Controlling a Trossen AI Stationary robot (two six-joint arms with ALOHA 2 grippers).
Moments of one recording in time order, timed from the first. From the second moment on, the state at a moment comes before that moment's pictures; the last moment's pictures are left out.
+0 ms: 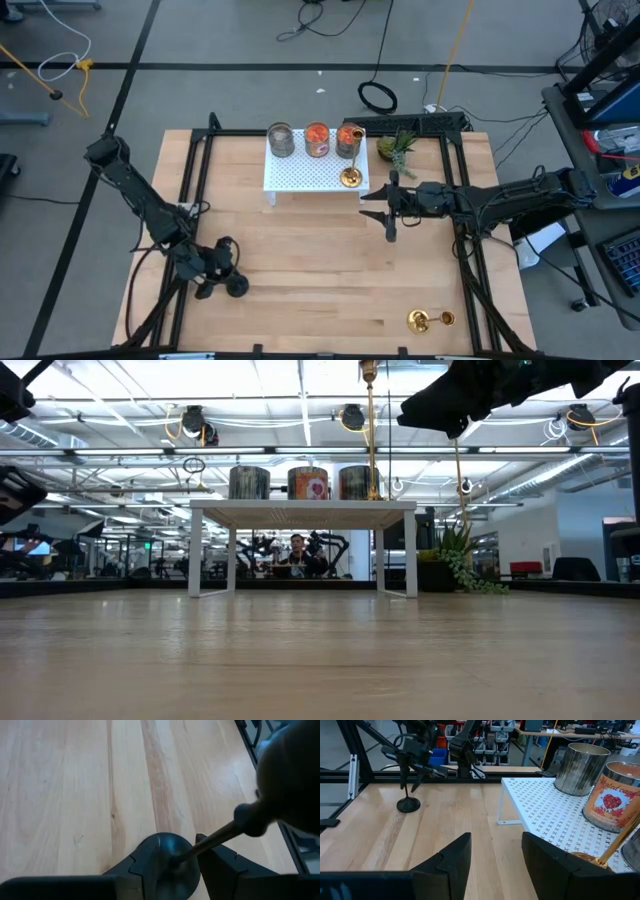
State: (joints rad) left arm -0.86 0.90 0.32 -0.18 -0.24 -0.71; right arm 0.08 1.02 0.59 0.19 0.18 0.01
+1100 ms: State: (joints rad) left arm -0.63 0.90 0.38 0.32 -0.42 0.00; right arm 0.08 1.02 0.59 0.22 0.18 0.01
